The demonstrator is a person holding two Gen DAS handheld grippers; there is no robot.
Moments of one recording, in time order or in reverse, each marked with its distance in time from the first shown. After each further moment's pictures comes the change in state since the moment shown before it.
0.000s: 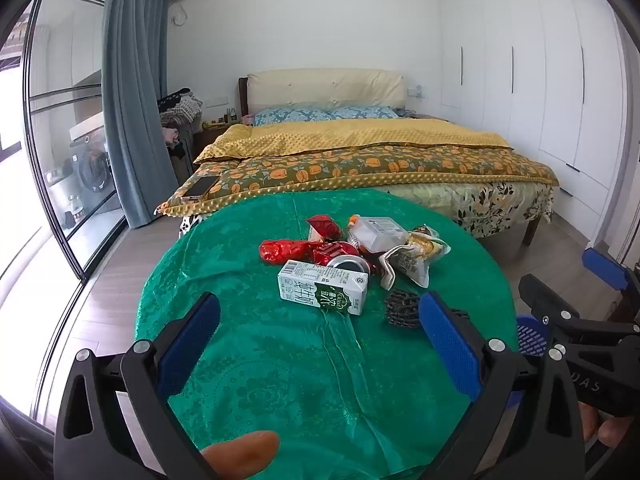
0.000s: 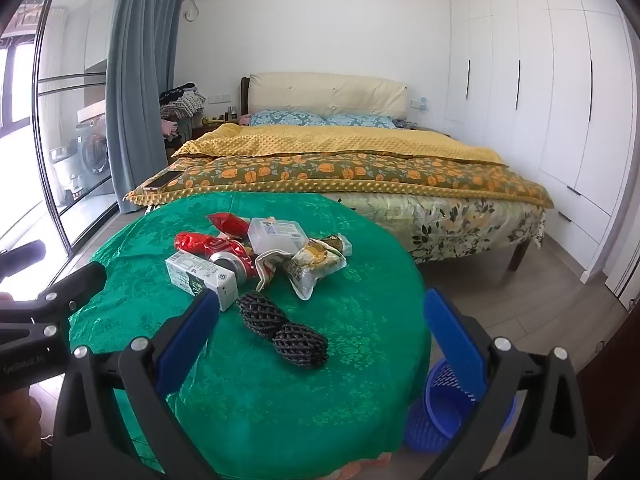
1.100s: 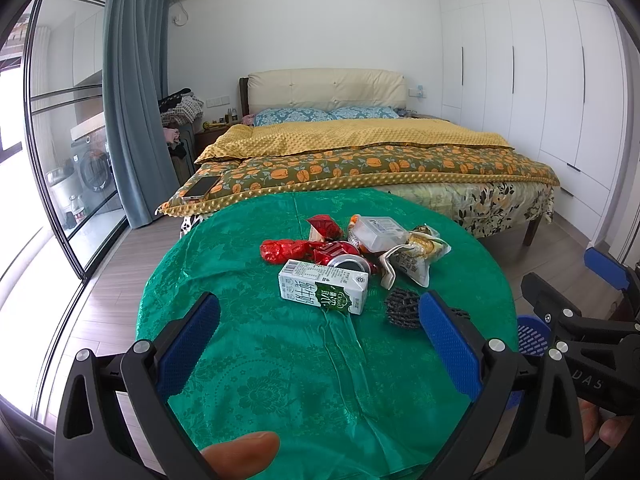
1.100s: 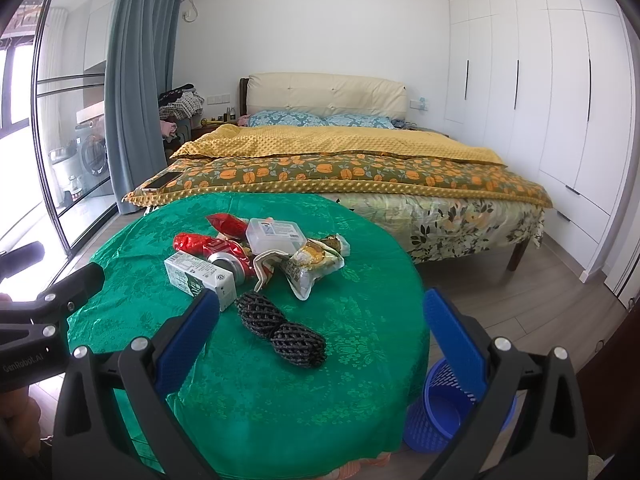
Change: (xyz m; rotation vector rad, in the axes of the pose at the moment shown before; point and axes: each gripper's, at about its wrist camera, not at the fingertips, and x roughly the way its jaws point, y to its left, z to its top) left arm 0.000 0.000 0.000 0.000 -0.004 -0.002; right arm -0.001 -0.001 0.000 0.003 -0.001 0.002
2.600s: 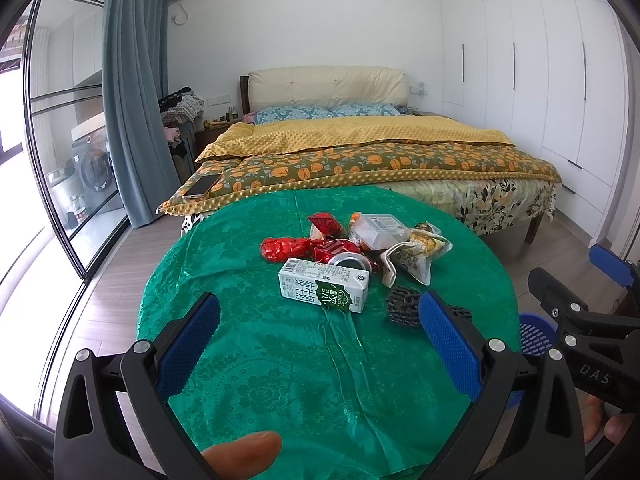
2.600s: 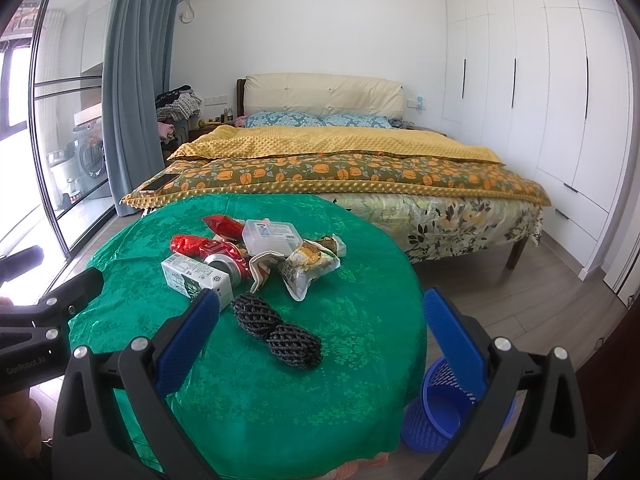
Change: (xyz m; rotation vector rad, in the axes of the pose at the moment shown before) left arm 0.000 0.000 0.000 0.003 0.003 0.002; right arm -0.001 -0.004 -0.001 0.002 -0.001 -0.001
